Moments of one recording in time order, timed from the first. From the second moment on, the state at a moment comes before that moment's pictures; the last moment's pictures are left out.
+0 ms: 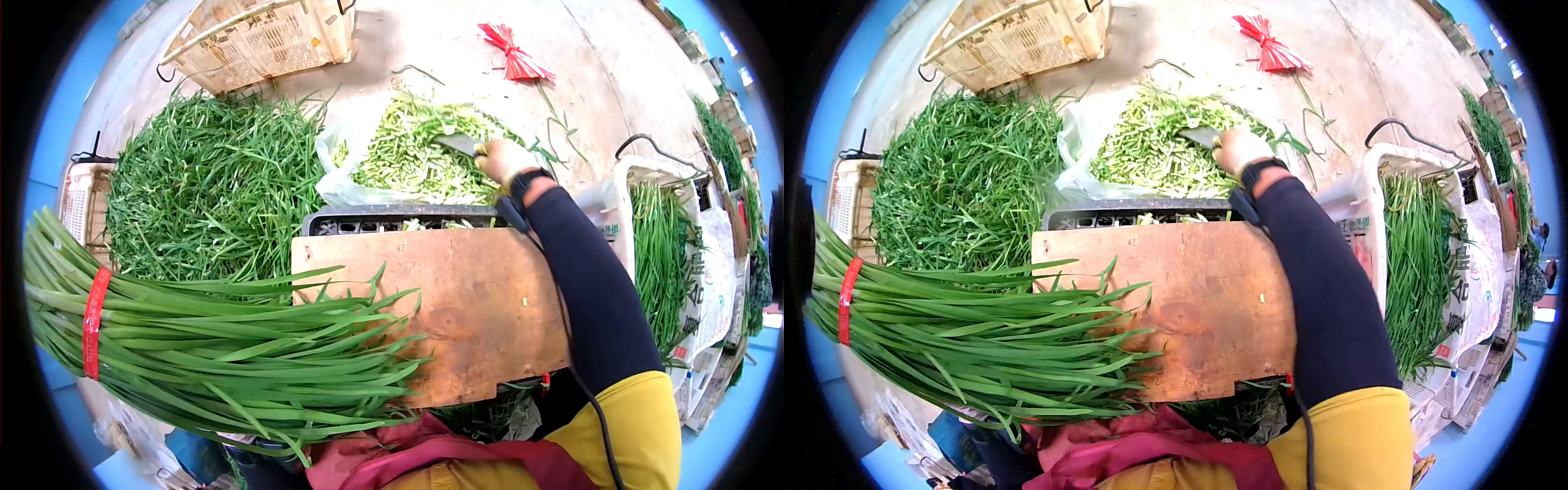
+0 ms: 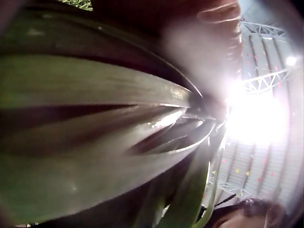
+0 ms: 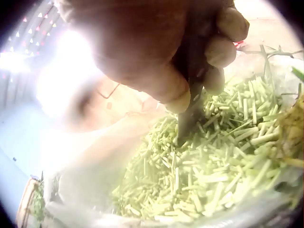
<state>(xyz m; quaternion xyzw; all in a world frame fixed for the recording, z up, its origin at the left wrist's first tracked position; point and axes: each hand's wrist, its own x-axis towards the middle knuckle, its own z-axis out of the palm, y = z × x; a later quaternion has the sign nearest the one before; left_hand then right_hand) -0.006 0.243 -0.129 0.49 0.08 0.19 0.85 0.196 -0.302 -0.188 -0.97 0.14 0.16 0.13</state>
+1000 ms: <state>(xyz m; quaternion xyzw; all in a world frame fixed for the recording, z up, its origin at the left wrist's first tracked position) -0.008 0.260 -0.123 0.47 -0.11 0.09 0.87 0.044 -0.307 -0.117 -0.95 0.15 0.02 0.26</state>
